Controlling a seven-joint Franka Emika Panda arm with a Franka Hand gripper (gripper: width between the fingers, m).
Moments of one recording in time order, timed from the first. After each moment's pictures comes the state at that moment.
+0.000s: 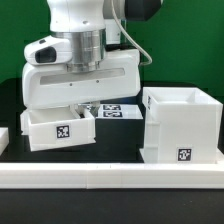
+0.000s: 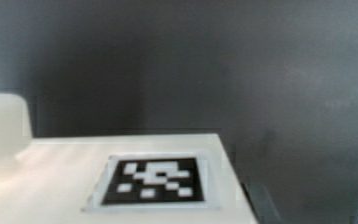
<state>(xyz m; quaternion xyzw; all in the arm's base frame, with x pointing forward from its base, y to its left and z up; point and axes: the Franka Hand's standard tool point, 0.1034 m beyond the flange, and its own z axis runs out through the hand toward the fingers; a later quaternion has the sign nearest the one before) 0.531 -0.060 0.046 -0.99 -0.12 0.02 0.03</state>
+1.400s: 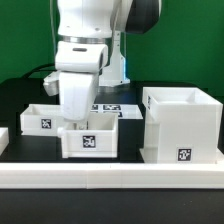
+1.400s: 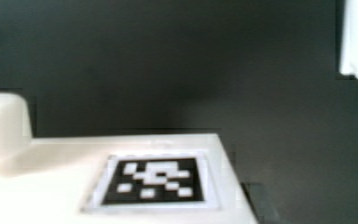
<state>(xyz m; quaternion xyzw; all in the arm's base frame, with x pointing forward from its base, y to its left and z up) 0.528 -0.062 0.033 -0.70 -0.71 0.02 -0.02</state>
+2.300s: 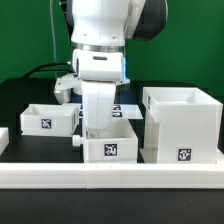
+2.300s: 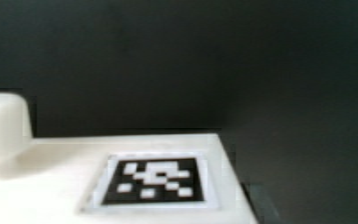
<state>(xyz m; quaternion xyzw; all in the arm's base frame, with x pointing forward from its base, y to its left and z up) 0.536 -0.043 0.023 -0.70 -0.72 0.02 -0.02</state>
